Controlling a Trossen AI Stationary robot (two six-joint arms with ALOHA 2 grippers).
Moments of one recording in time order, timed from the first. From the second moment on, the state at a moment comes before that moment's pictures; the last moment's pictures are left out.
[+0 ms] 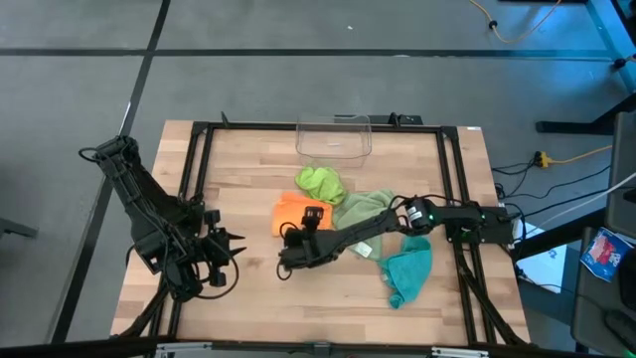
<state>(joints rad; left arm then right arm) -0.96 1.22 1.03 -1.07 -0.90 -0.89 0.25 2.53 1.97 -0.86 0.78 0.27</state>
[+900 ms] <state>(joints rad) -0.96 1.22 1.03 -1.07 -0.90 -0.88 0.28 2.54 2.00 -0.79 0.84 0.23</state>
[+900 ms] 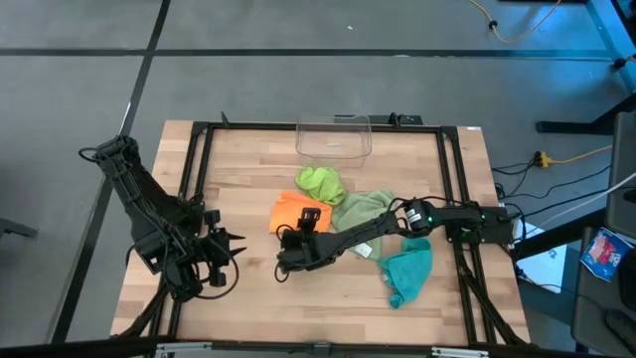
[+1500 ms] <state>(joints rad) -0.96 1.22 1.03 -1.07 -0.90 -0.88 0.31 2.35 2.00 -0.90 0.88 0.24</state>
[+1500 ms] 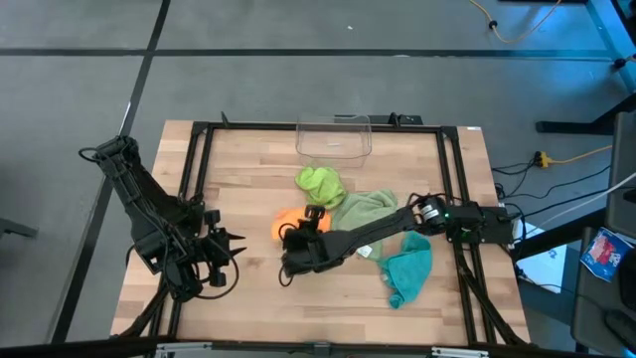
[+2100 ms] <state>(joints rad) -0.96 1.22 1.03 -1.06 -0.90 -0.88 0.25 2.10 2.00 -1.09 1.12 0.04</state>
